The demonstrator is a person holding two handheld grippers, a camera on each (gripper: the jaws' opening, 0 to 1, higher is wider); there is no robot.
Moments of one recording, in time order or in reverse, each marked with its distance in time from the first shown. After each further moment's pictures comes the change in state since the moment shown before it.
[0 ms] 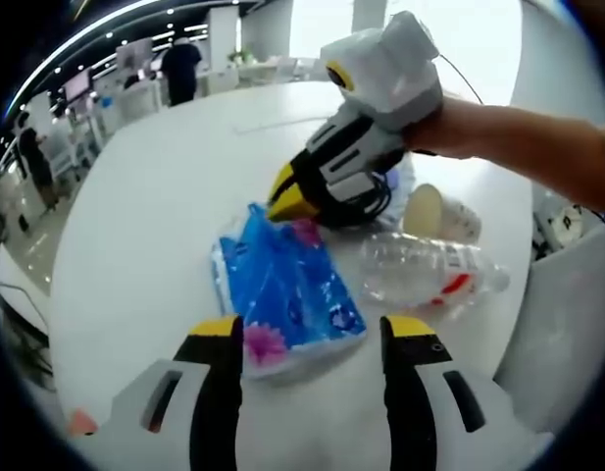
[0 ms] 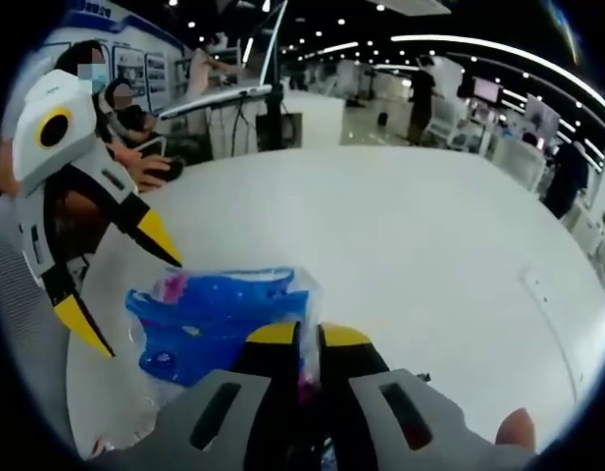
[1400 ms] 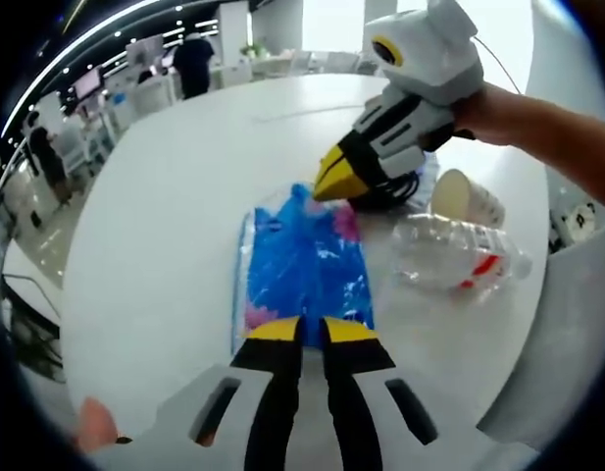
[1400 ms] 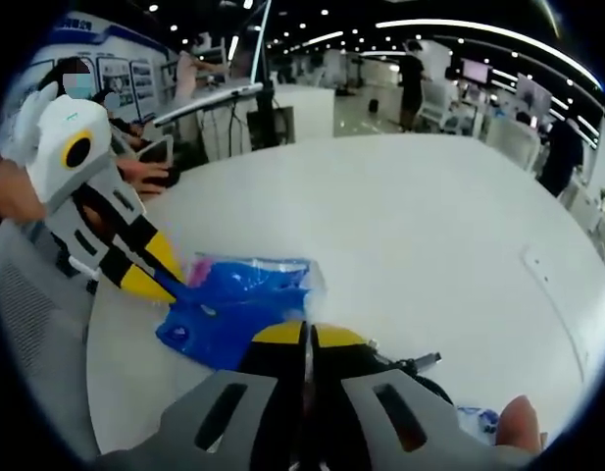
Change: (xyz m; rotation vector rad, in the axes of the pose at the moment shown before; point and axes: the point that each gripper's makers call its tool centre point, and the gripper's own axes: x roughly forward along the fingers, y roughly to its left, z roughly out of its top) left arm 0.000 0.025 -0.014 -0.015 0.026 0.067; right arm -0.010 0.011 0.000 0.061 0.034 0.003
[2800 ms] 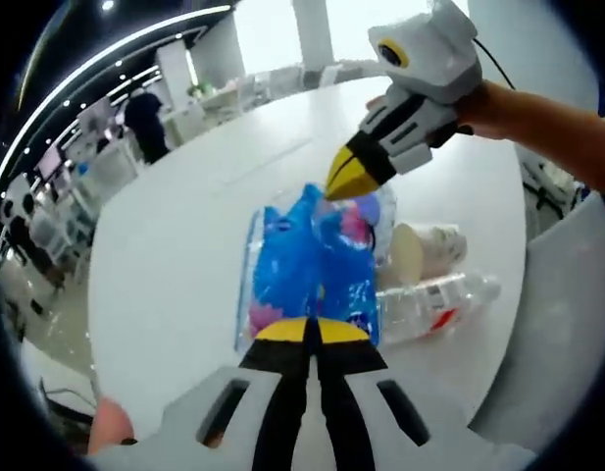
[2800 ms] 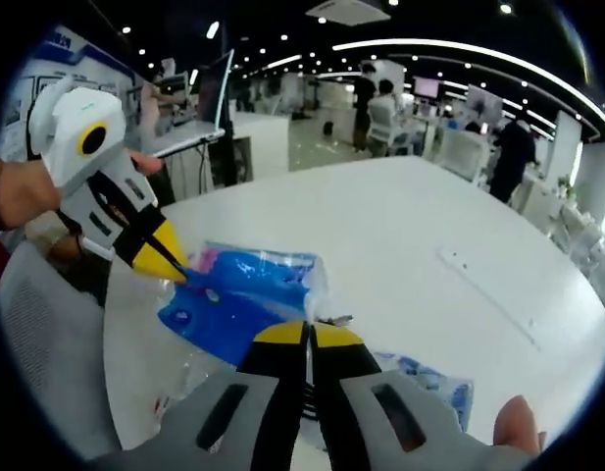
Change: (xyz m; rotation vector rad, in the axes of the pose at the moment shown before) left arm -0.018 -0.052 0.095 0.309 -0.062 -0.084; right arm -0.122 -0.033 -0.004 0.081 -0.103 -0.204
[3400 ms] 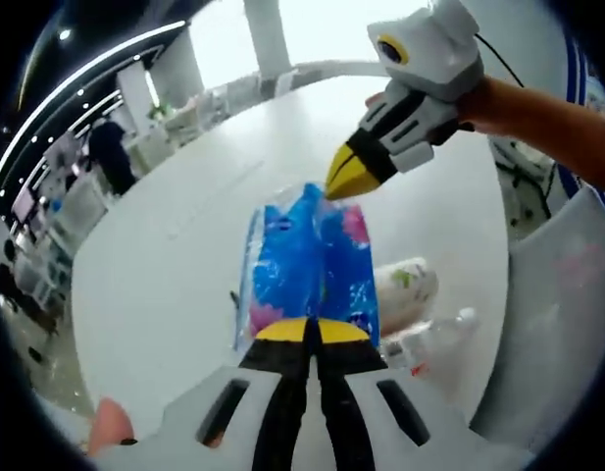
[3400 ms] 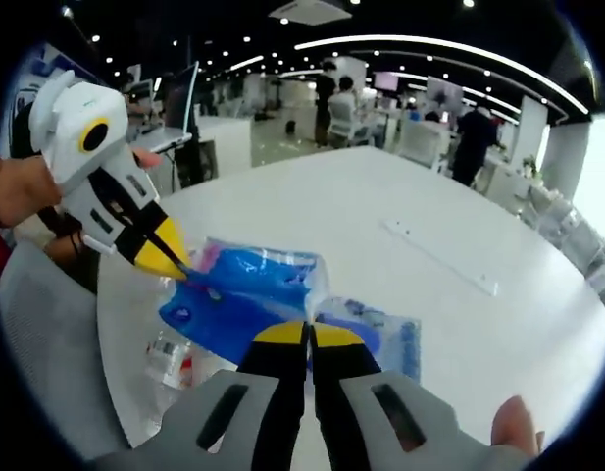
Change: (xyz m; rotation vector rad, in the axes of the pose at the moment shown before) left arm 0.033 -0.050 0.052 0.141 -0.019 -0.104; right arm -0.071 -0.036 -0.045 0.081 0.016 -0.151
